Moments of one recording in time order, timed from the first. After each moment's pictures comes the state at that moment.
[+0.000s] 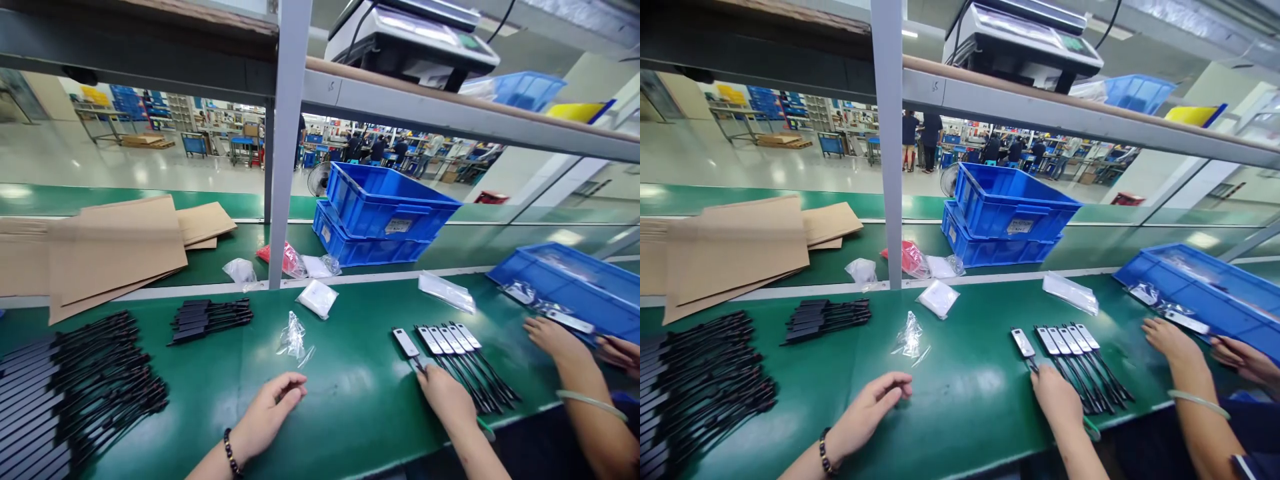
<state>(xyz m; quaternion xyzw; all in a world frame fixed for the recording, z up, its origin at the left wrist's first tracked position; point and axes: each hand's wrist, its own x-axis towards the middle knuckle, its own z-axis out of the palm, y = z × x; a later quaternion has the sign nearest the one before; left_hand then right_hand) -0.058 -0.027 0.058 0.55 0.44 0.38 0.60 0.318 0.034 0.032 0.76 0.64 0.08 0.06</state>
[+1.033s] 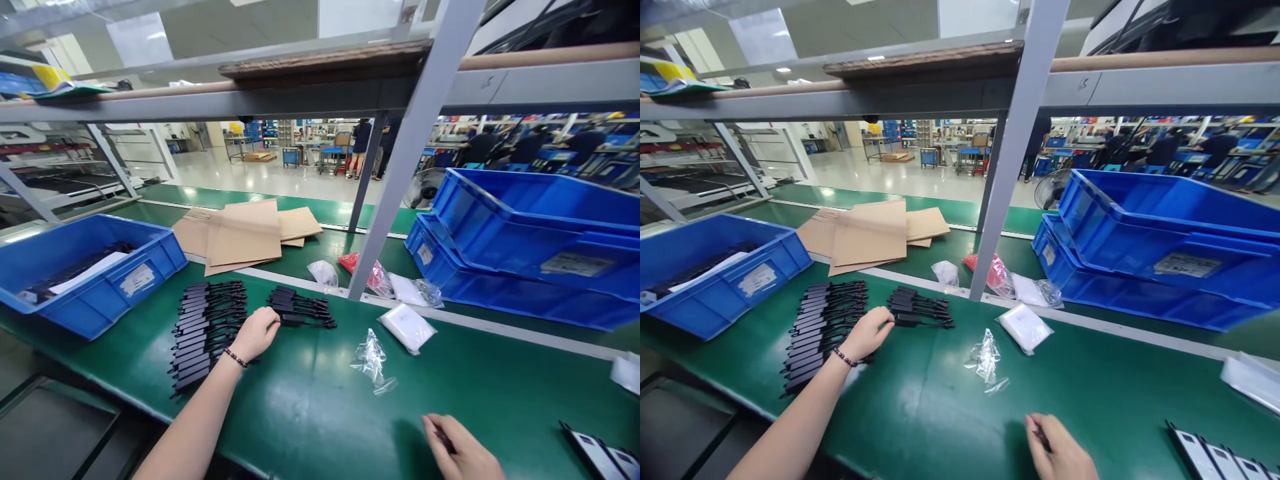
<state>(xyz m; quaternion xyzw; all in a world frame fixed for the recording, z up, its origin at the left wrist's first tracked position) -0.230 -0.014 0.087 0.65 0.74 0.18 0.03 0.161 0.031 0.039 0.50 0.82 -0.15 -0.24</state>
